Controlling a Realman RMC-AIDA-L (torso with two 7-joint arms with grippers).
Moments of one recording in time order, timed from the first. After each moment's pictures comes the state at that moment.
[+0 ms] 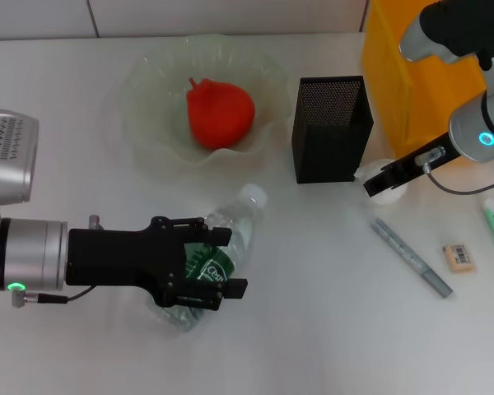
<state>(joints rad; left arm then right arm) -0.50 -2.06 0.96 0.54 1.92 1.62 -1.30 0.63 2.09 -1.40 -1.14 -2.66 -1.29 2.81</state>
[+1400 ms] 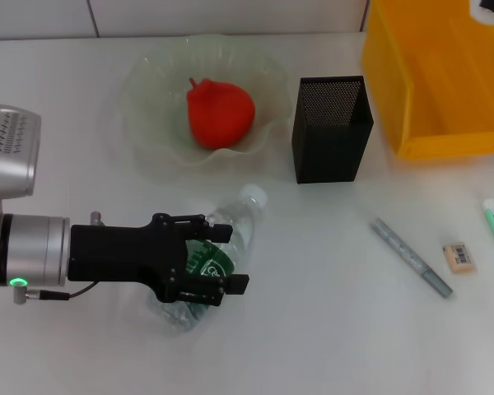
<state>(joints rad) -0.51 -2.06 0.96 0.54 1.92 1.61 -1.32 0.39 2.08 -0.80 -1.10 -1.85 -1.04 2.09</state>
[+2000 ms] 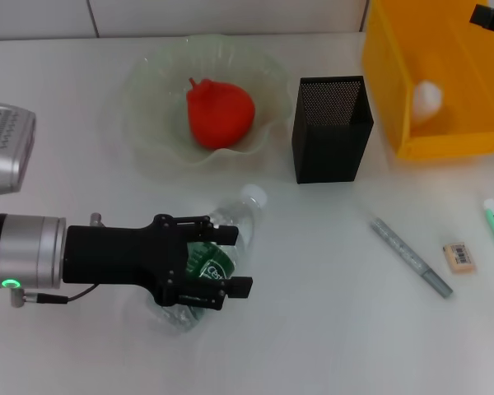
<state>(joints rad) -0.51 -2.06 0.94 0.54 1.91 1.69 -1.34 0.38 2.08 -0.80 -1.08 -1.84 -1.09 2.07</state>
